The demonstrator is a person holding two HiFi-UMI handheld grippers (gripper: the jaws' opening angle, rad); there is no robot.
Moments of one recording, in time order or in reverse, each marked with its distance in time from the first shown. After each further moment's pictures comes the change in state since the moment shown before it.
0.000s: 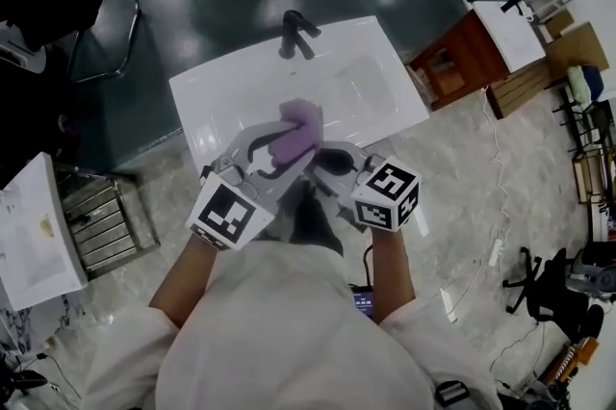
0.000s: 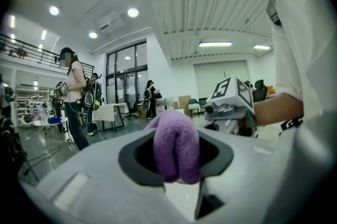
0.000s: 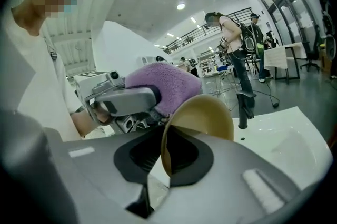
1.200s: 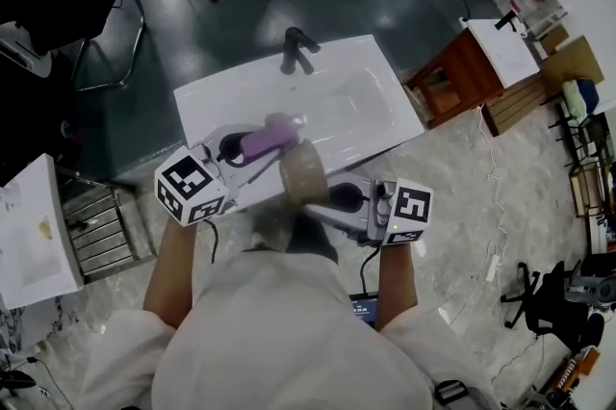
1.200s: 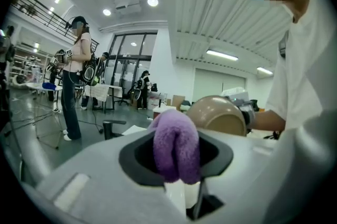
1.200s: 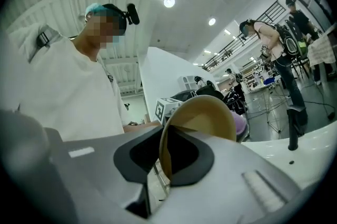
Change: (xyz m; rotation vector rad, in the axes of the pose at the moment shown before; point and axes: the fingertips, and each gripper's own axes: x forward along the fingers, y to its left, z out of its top) left arm -0.033 0.023 -0.033 -0.253 0.021 -0.113; right arm -0.057 0.091 0.017 -0.133 -0.237 0.492
